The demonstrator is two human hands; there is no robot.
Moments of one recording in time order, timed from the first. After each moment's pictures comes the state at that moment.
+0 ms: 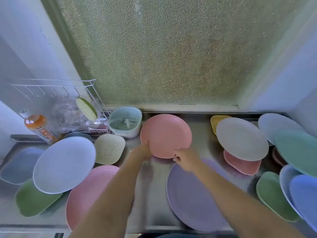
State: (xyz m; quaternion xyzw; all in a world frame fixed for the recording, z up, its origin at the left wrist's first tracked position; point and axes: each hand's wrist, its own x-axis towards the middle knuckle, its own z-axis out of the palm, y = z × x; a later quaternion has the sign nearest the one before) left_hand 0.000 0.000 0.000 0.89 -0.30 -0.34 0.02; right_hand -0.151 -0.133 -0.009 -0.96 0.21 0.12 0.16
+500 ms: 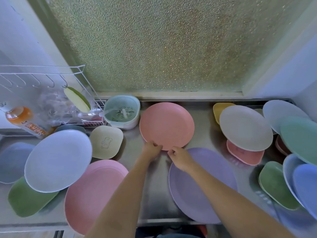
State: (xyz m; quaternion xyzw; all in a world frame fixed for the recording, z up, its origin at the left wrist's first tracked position) left_hand -0.023 -0.017 -0.045 0.84 -0.10 -0.40 0.34; right_hand -0.136 -0.100 -0.040 -0.84 0.37 0.11 0.39
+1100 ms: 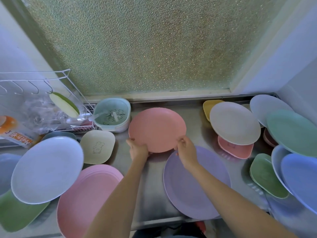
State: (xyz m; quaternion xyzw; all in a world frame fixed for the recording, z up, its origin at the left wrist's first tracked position) left_hand -0.028 -0.012 -0.031 0.79 0.09 -0.31 0.52; right_hand -0.153 -0.110 -0.014 -0.66 0.50 -0.16 0.54
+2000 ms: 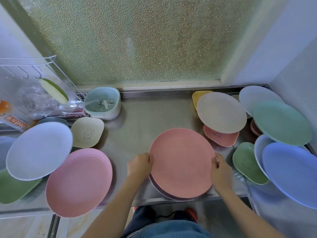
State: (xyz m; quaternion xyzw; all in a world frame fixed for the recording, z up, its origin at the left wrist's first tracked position) left_hand -0.137 0.021 -0.035 0.92 -0.31 -0.23 0.10; right_hand -0.345 -0.139 -0.038 -0.74 0.57 -0.14 0.34
